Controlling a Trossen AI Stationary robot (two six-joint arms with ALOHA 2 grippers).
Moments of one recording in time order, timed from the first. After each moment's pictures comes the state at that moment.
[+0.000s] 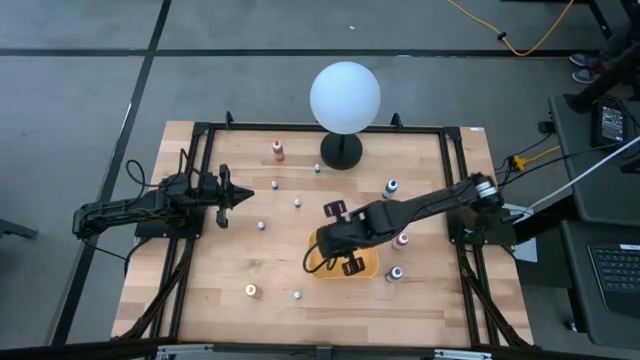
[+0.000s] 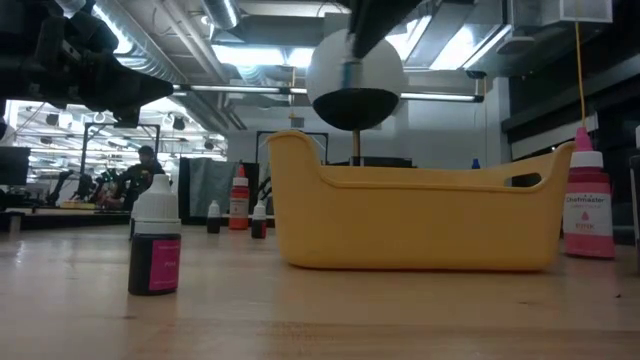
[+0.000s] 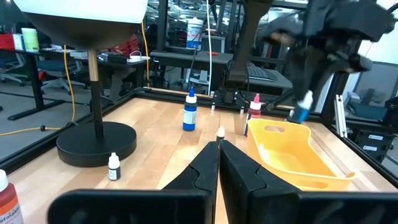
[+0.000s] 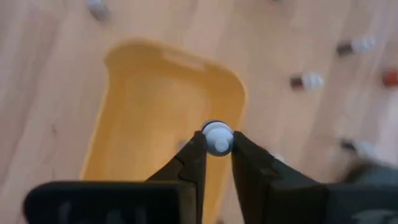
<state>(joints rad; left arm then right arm) 0.22 0.02 0.01 0.03 0.08 -0.12 0.29 1.92 1.79 -1.01 0.20 -0.12</state>
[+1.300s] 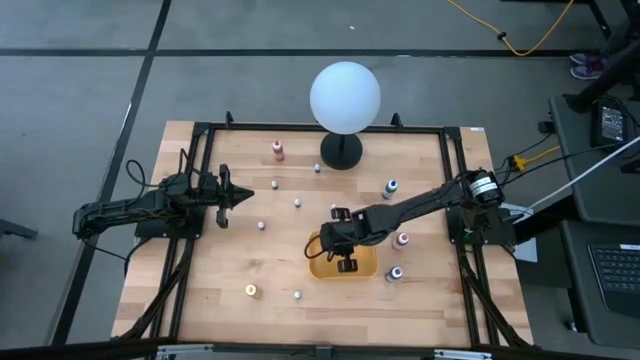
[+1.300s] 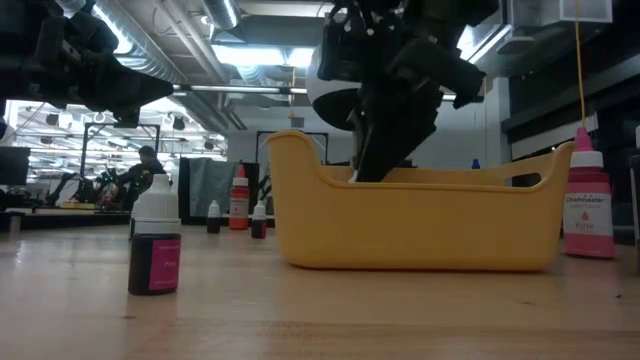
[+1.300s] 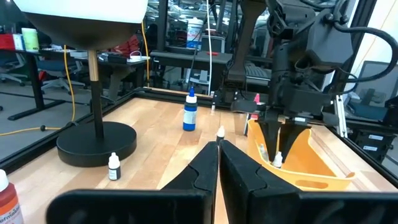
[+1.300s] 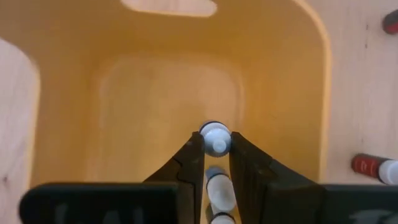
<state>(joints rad) 0.22 0.02 0.01 0.03 0.08 -0.12 0.22 1.91 1.33 -0.55 0.08 0.08</state>
